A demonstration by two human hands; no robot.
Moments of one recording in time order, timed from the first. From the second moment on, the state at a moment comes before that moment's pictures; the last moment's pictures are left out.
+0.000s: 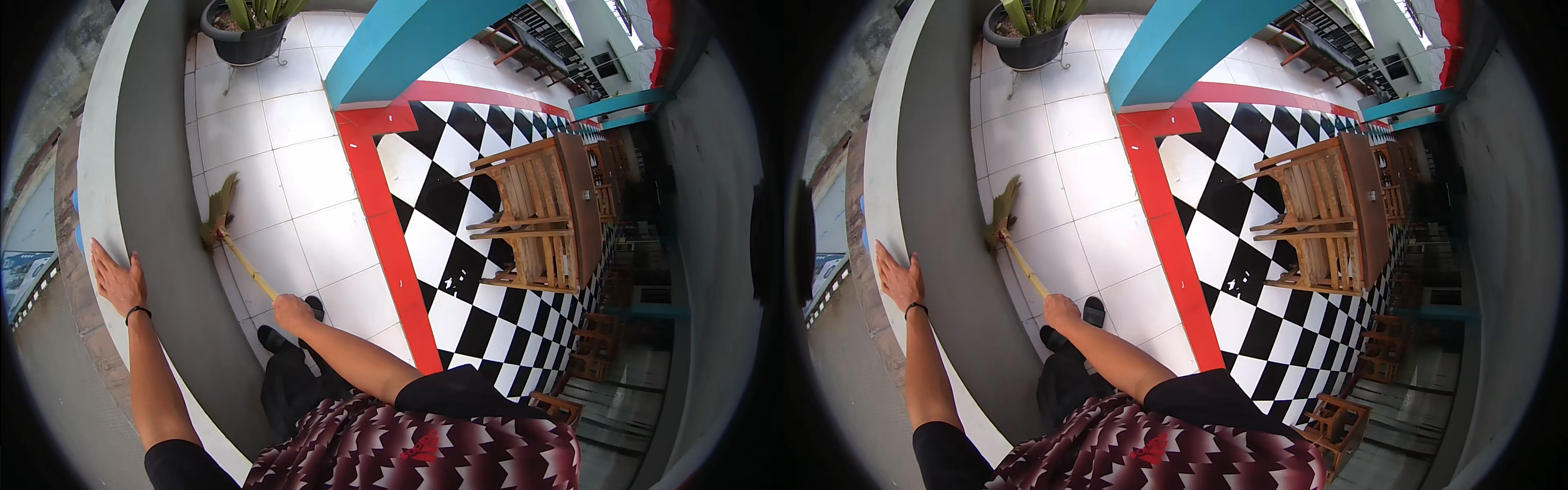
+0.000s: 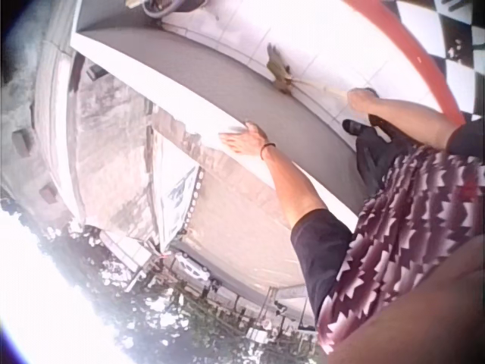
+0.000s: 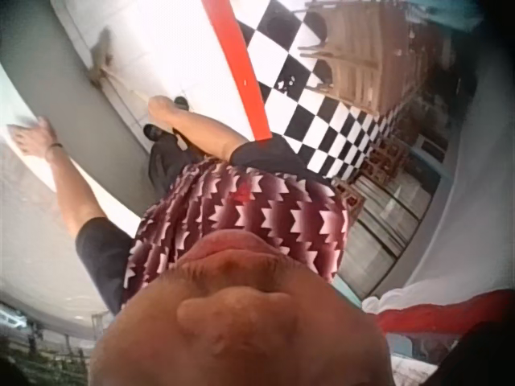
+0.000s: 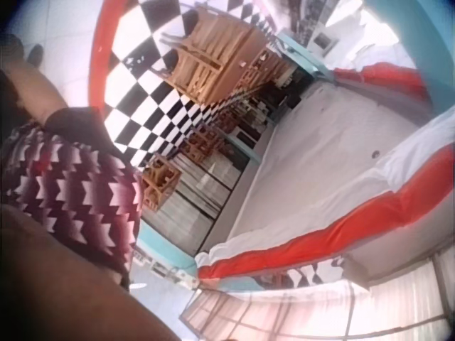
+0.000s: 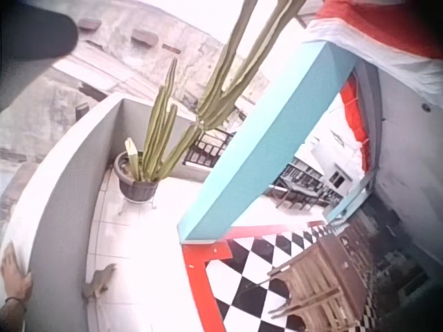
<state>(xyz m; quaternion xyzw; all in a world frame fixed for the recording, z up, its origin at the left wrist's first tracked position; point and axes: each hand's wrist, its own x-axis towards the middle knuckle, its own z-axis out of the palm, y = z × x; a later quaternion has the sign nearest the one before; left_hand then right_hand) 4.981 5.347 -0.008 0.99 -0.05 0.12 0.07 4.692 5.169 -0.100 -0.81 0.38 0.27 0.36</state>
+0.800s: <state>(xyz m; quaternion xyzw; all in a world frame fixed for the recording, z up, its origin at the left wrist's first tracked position) 4.871 5.424 0.013 0.99 -0.01 0.06 0.09 4.734 5.161 -0.052 -0.76 0.46 0.25 0.39</state>
